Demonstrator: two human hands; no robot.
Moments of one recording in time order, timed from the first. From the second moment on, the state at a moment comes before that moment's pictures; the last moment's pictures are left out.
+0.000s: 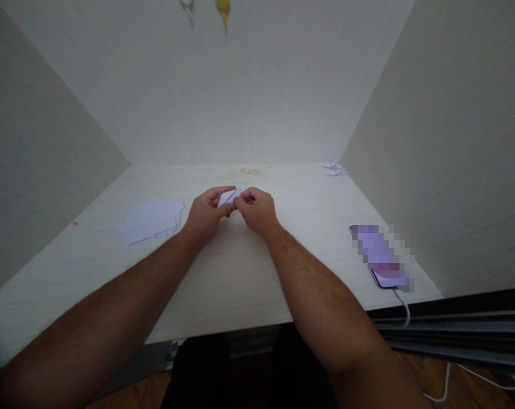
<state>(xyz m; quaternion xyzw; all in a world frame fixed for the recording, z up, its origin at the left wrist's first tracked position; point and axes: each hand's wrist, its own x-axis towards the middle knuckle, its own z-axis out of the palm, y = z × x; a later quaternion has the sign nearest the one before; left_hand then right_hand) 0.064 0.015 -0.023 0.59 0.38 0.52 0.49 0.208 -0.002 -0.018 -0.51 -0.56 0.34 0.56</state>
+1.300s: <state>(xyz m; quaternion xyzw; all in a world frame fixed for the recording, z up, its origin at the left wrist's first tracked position) 0.069 0.012 -0.021 0.48 0.37 0.54 0.58 0.206 -0.002 -0.017 -0.50 -0.53 0.37 0.58</state>
